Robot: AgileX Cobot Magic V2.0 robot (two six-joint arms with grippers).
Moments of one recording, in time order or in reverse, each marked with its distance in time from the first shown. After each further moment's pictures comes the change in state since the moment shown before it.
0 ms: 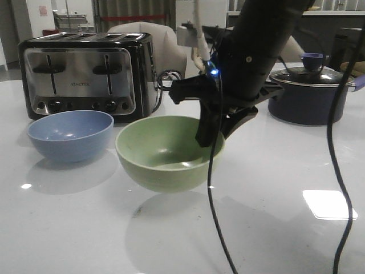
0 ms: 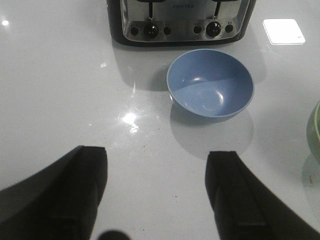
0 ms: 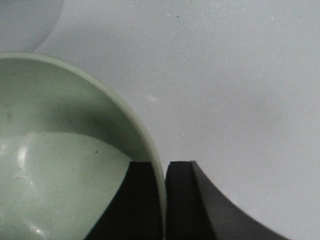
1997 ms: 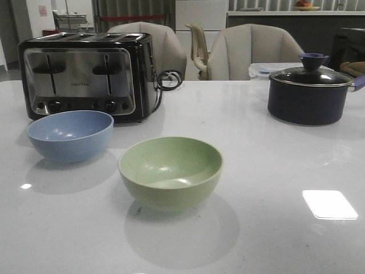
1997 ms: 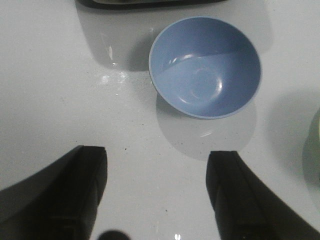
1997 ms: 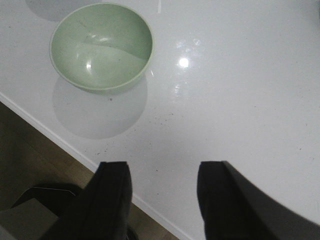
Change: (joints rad) left arm -0.063 0.503 -0.262 0.002 0.041 0.002; right arm 0.000 -1.011 0.554 -0.169 0.094 -0.002
